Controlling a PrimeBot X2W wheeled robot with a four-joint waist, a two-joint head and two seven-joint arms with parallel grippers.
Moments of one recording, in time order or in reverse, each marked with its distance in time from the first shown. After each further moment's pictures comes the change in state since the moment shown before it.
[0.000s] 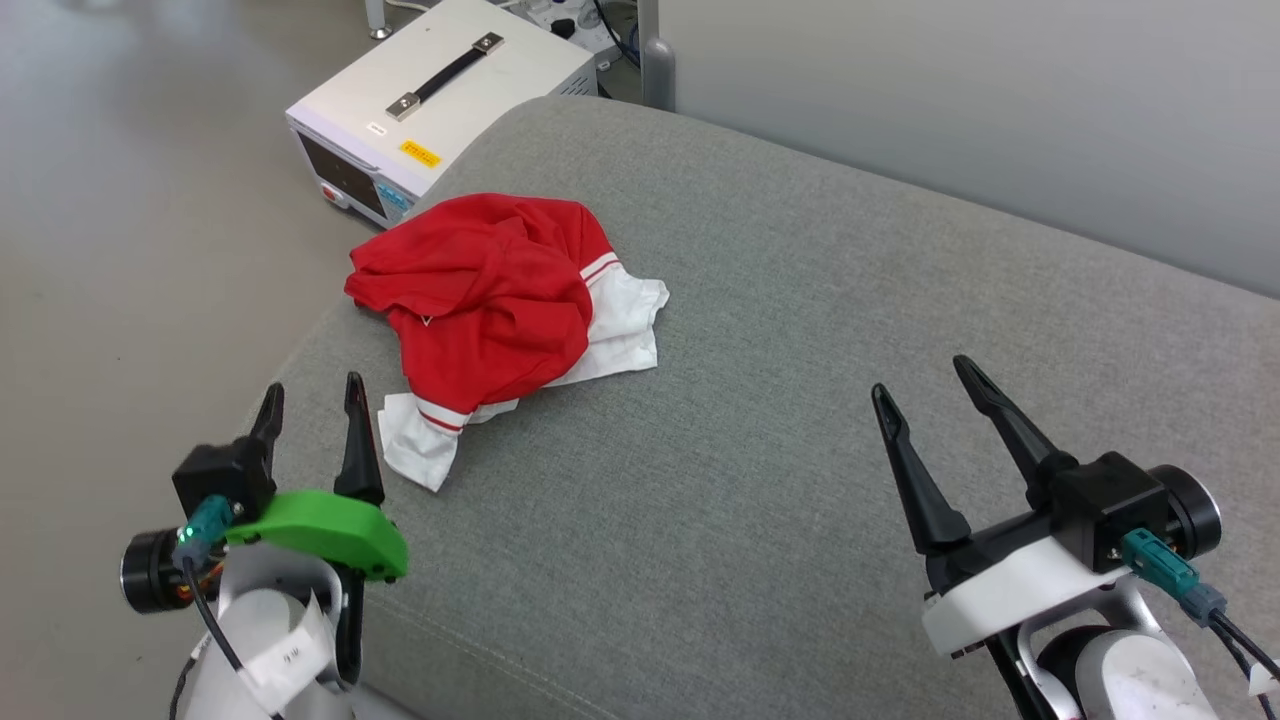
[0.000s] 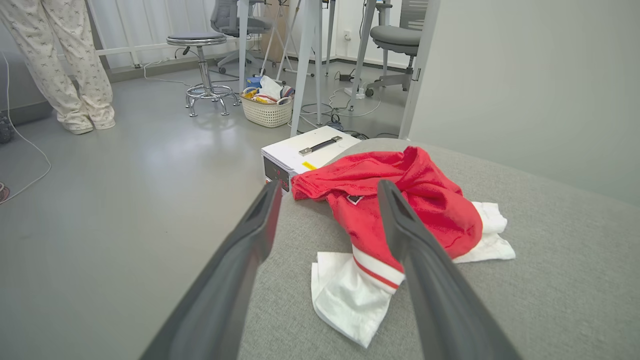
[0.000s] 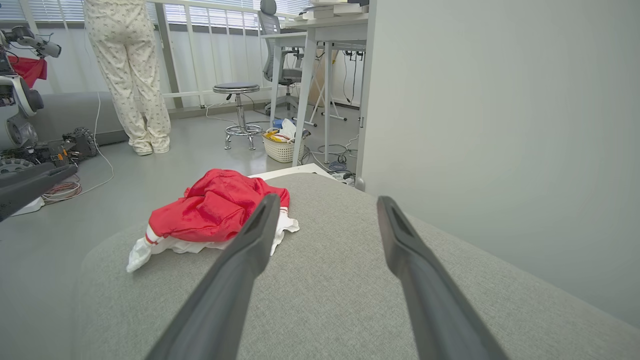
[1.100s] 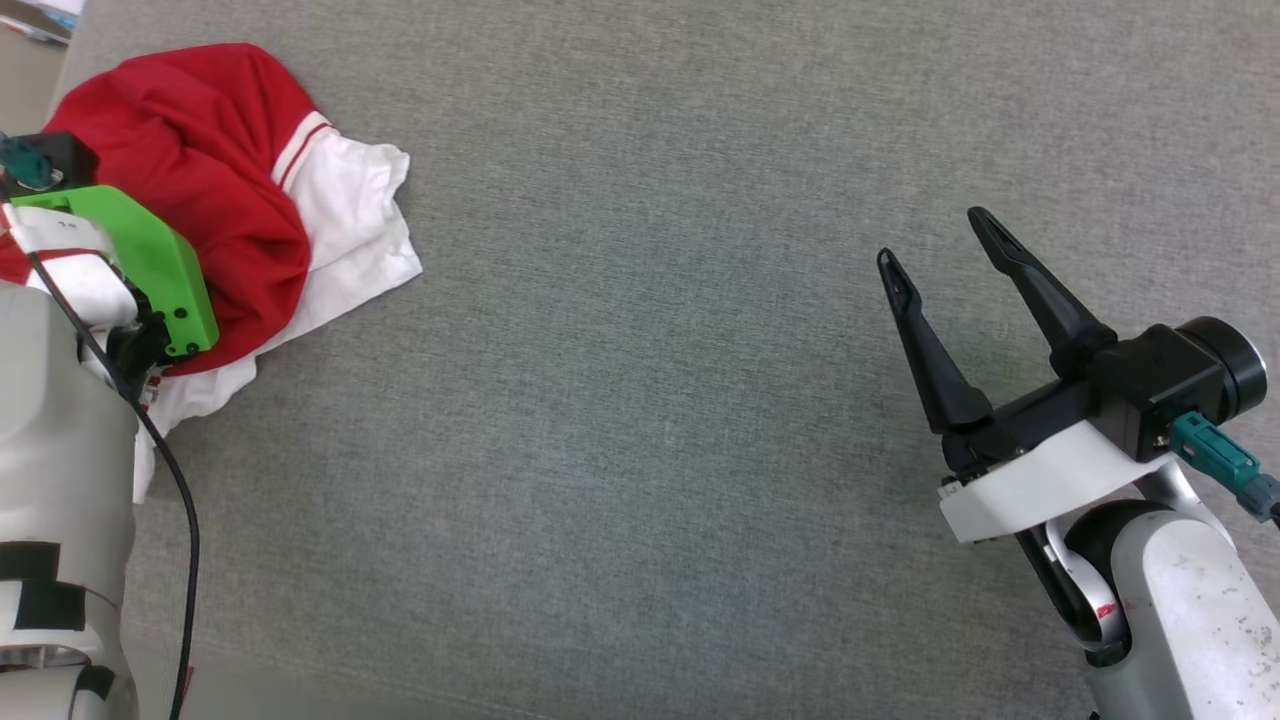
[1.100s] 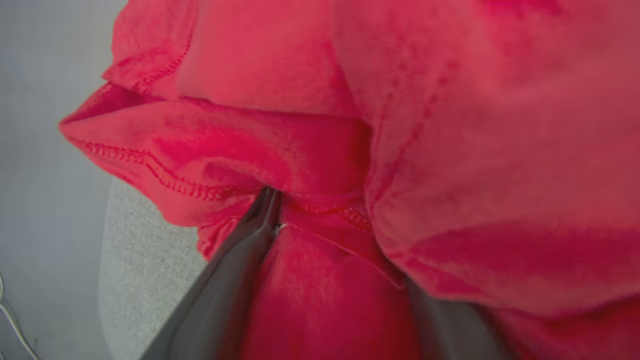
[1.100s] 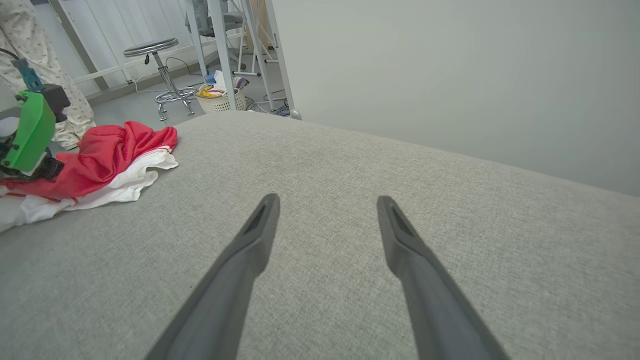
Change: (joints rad) left arm -0.711 0.308 -0.132 0.715 -0.156 -0.076 0.707; right arm -0.224 -0.097 0.057 -0.036 0.070 0.000 0.041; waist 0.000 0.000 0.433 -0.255
